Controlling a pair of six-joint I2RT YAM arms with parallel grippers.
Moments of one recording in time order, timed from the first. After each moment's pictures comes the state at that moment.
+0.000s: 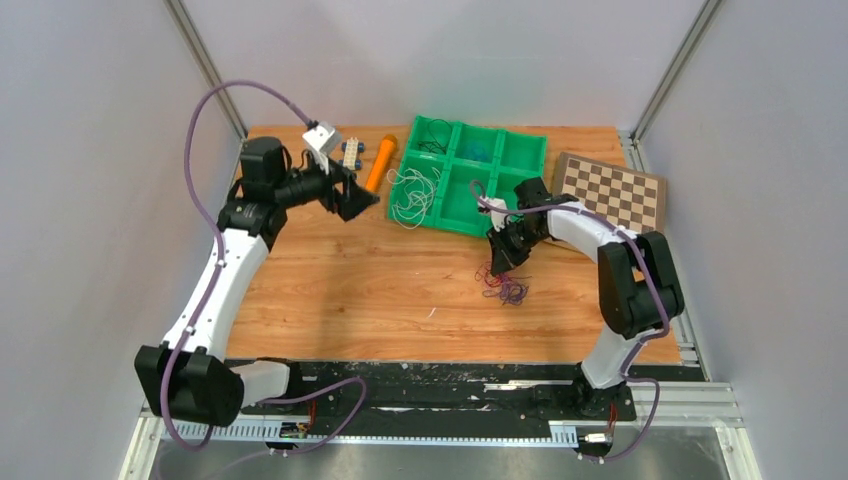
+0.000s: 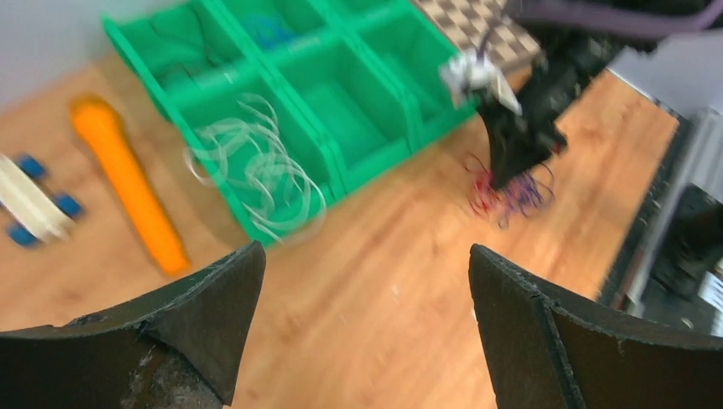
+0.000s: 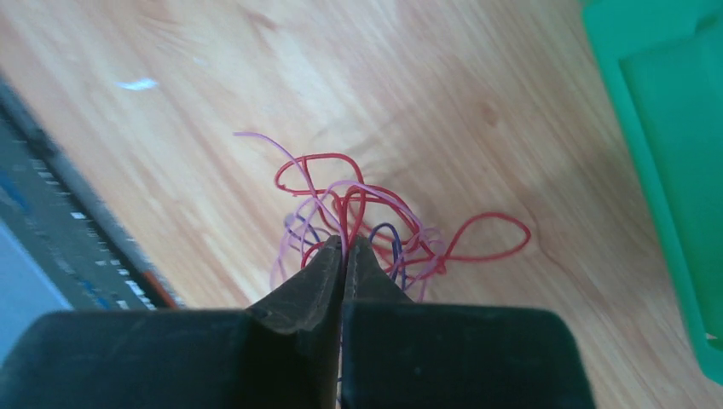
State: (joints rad) left arm -0.16 1.26 1.25 -0.31 0.76 0.08; right arm 0.29 1.76 1.13 -0.70 -0.53 -0.39
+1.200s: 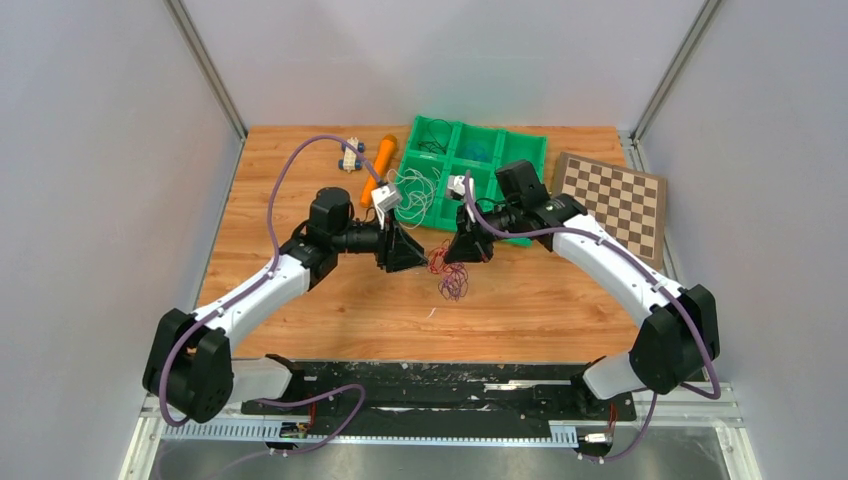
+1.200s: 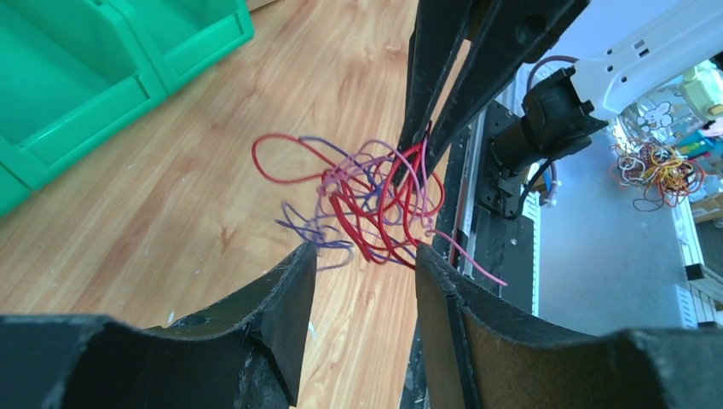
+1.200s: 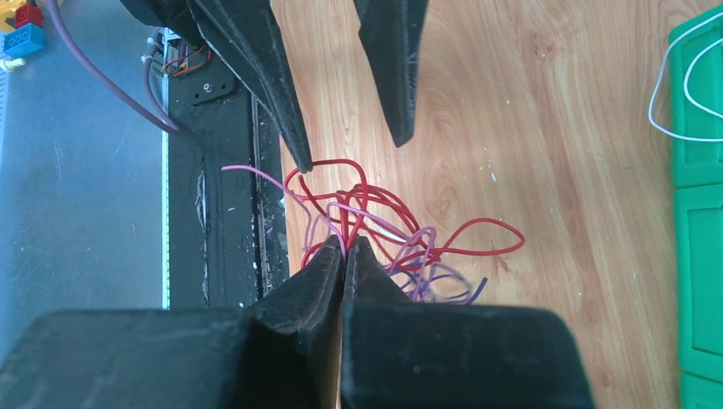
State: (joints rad) left arm -0.47 1.25 0.79 0.09 0.92 -0.18; right arm 0.54 1.45 1.24 -0.60 -0.90 -0.34
